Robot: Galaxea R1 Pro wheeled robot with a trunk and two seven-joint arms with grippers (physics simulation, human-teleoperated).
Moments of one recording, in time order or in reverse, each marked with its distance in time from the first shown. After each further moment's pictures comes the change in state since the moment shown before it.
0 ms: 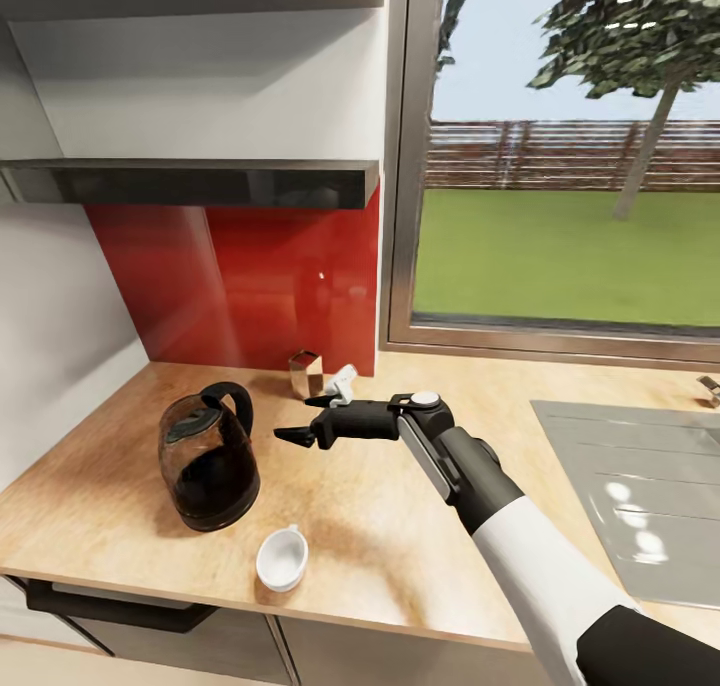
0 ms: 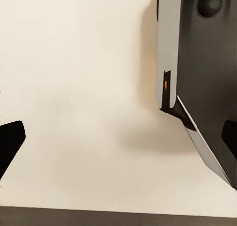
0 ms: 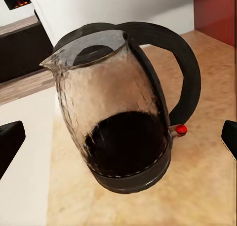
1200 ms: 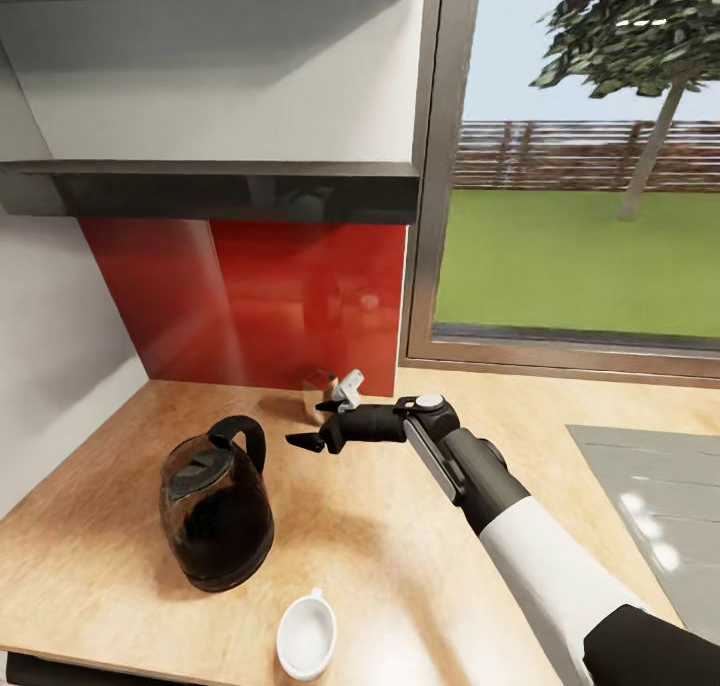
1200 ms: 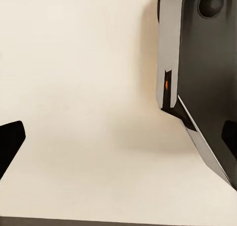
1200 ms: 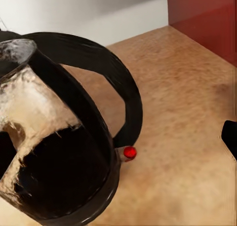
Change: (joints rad) left arm 0.000 -0.002 0.000 0.001 0.001 0.001 0.006; right arm 0.000 -0.026 0.008 0.013 0.053 0.000 -0.003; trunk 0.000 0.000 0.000
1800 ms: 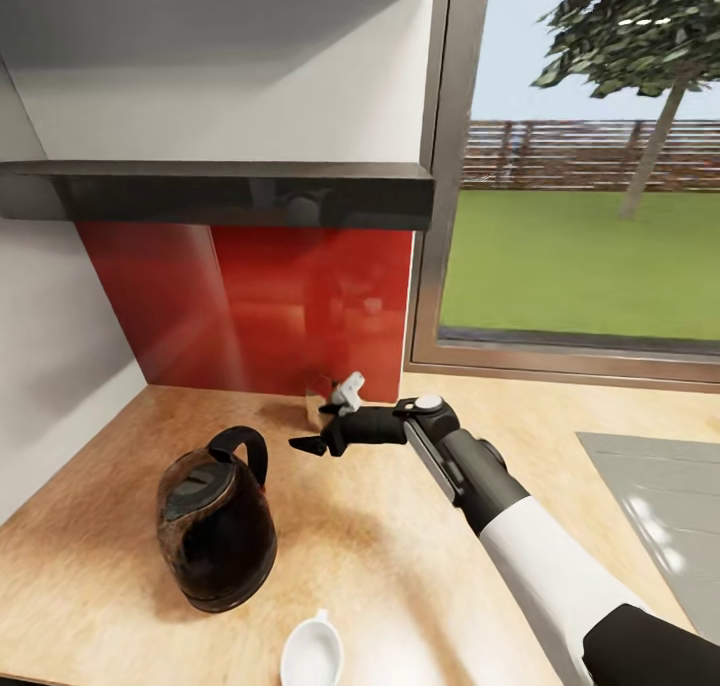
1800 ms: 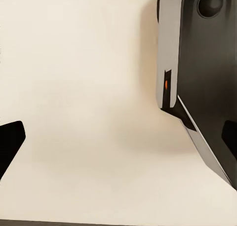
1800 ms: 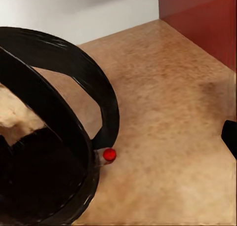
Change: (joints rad) left arm 0.000 0.000 0.000 0.000 -0.001 0.000 -0.002; right arm 0.000 0.000 0.000 0.010 0.047 -0.002 0.001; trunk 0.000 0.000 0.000
